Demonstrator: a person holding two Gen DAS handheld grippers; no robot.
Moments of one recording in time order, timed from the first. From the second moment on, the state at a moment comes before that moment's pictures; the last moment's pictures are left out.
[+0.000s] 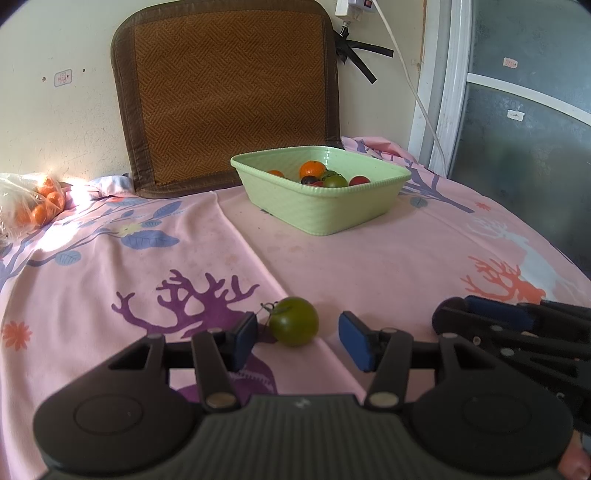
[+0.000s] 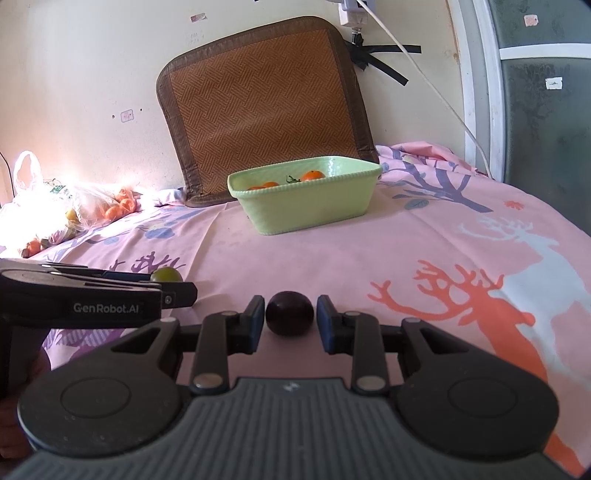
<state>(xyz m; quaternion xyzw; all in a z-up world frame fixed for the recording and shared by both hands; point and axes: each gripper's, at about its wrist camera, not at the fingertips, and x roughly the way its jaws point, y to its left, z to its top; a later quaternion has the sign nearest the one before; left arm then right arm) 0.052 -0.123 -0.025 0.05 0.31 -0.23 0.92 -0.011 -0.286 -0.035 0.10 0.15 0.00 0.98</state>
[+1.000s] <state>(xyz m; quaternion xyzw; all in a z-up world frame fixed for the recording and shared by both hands) 0.053 -0.121 -0.026 0.05 0.31 -0.23 0.92 -0.009 -0.287 -0.036 0.10 0.16 0.00 0.98</state>
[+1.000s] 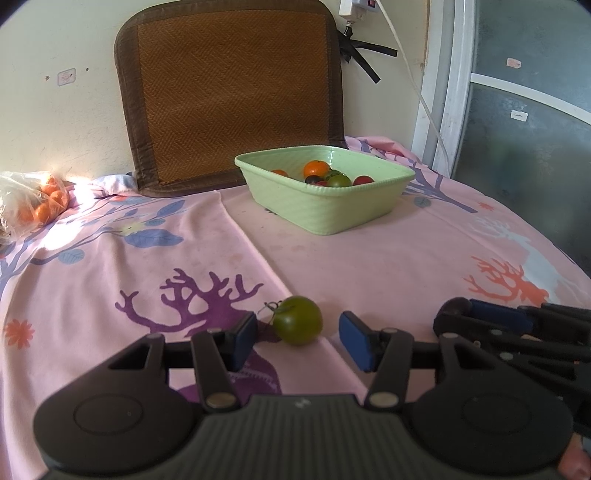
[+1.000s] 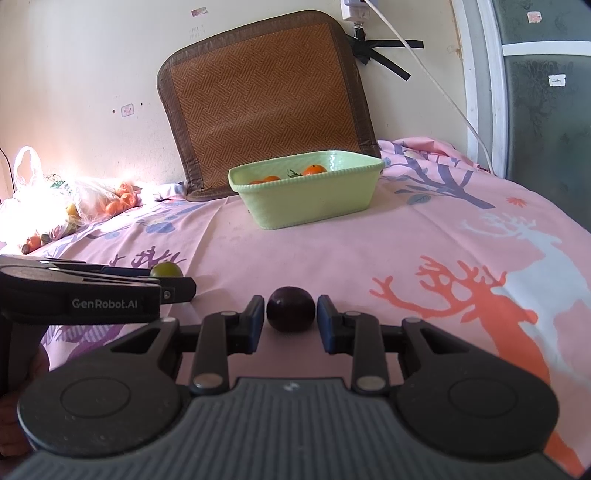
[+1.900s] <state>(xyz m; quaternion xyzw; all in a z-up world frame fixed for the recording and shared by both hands) 0.053 -0.120 -0.026 0.04 0.31 -0.22 0.92 -0.009 -0.287 -0.036 0.09 0.16 0.01 0.98</state>
